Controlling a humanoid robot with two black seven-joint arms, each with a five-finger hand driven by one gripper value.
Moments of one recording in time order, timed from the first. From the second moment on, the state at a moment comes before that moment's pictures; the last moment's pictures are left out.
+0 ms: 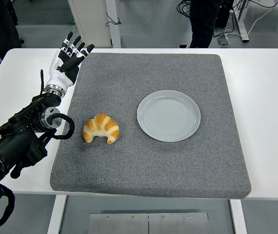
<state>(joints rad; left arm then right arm) -0.88 0.09 -0.67 -0.46 0.08 -0.16 -0.47 -0.09 0.00 0.00 0.12 -0.11 0.03 0.41</state>
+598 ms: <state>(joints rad) -0.88 0.11 -0.67 -0.46 0.08 -0.15 -0.46 -0.09 0.00 0.00 0.12 -0.11 0.03 0.41</state>
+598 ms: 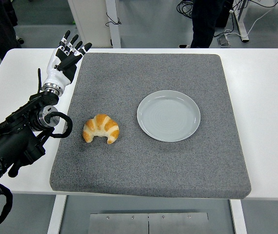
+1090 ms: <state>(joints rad) -0.91 0.22 -0.65 -0.51 0.09 -0.13 -0.46 -0.09 0.00 0.00 0.12 -0.11 0.03 0.41</state>
